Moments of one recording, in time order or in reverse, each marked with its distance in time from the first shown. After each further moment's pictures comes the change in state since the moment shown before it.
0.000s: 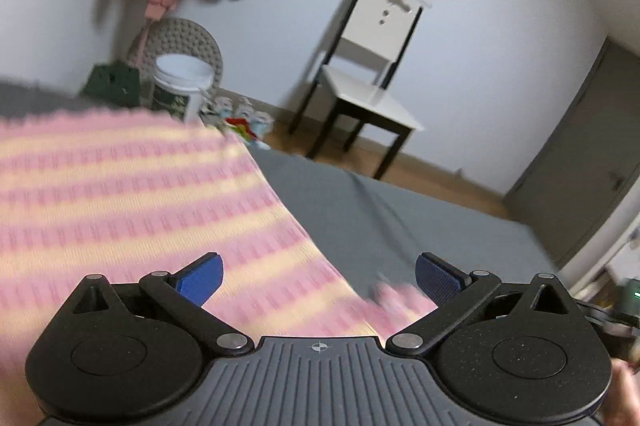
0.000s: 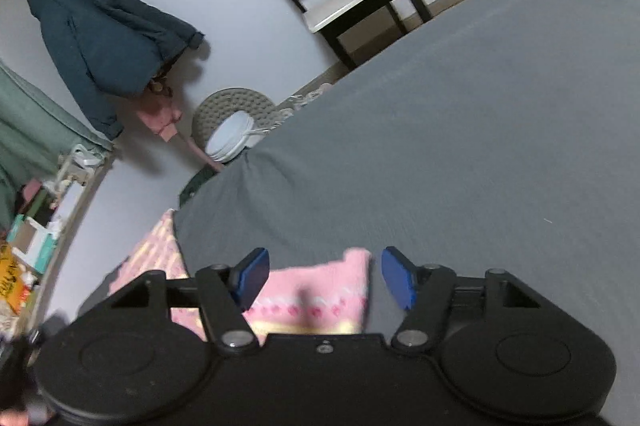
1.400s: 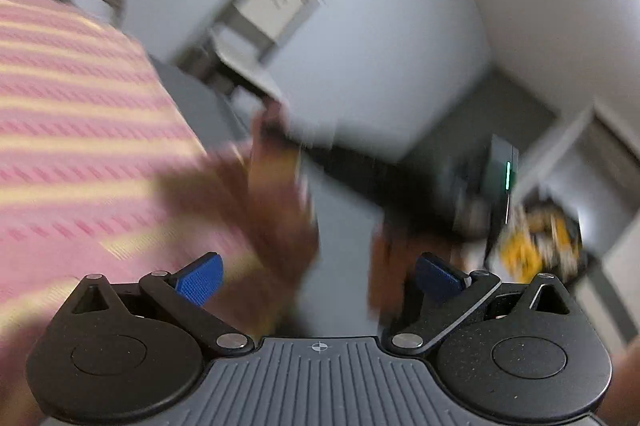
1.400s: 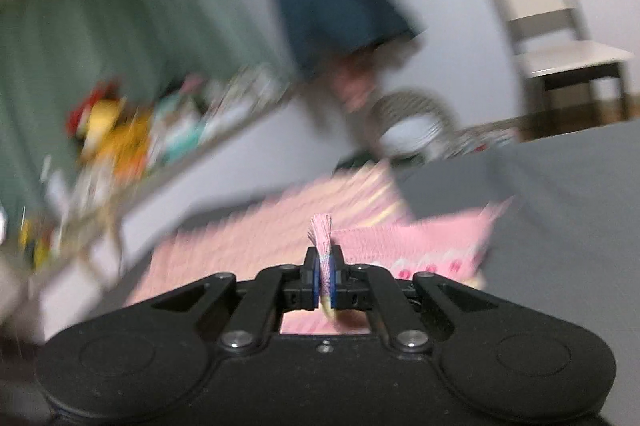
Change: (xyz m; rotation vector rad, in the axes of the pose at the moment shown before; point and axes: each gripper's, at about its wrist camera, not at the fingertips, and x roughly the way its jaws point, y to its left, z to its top) left arm -0.114 0.018 -0.107 -0.131 0.005 -0.425; right arm 0.016 0.154 -0.088 -0.587 0.051 0.428
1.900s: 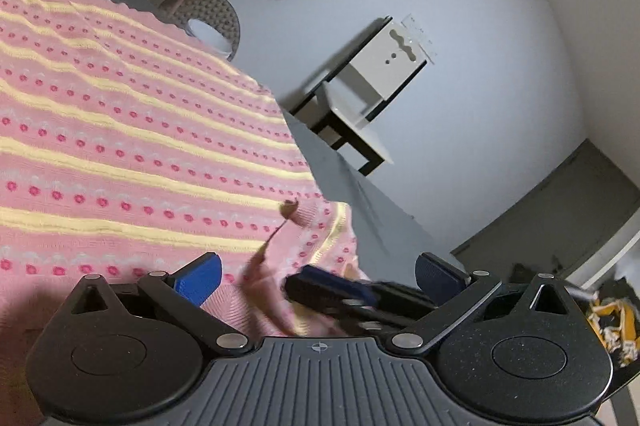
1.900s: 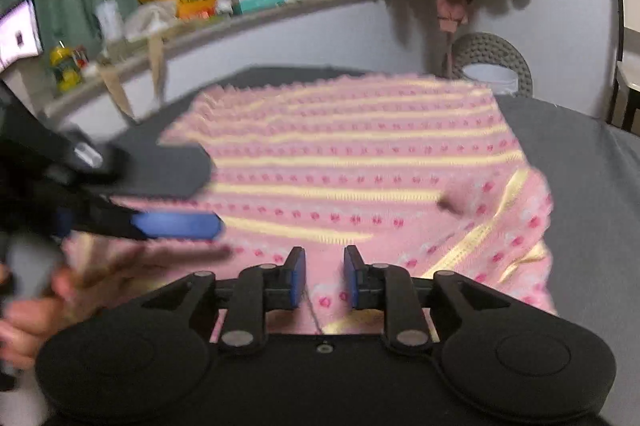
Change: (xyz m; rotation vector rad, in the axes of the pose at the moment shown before) left arm -0.024 0.025 0.007 -0.148 -0.124 0.272; right arm -0.003 0.051 -0.028 -0.278 0.186 0.078
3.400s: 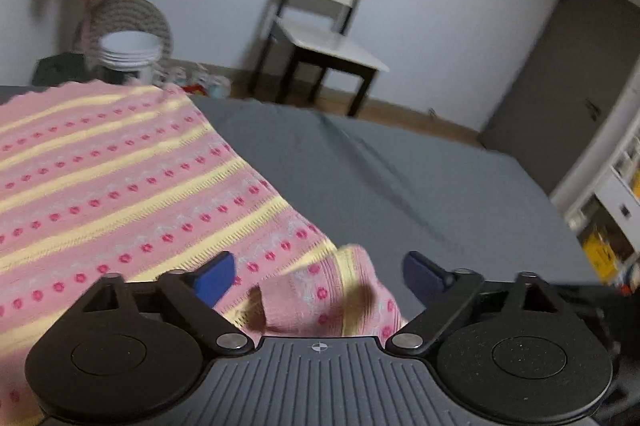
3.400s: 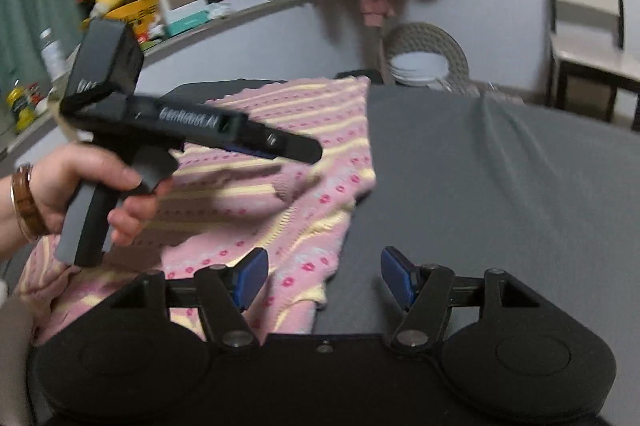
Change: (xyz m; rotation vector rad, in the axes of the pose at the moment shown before) left arm 0.194 -0.055 0.069 0.458 0.275 0.083; right arm -0.038 -0.097 -0.019 0.161 0.050 -0.112
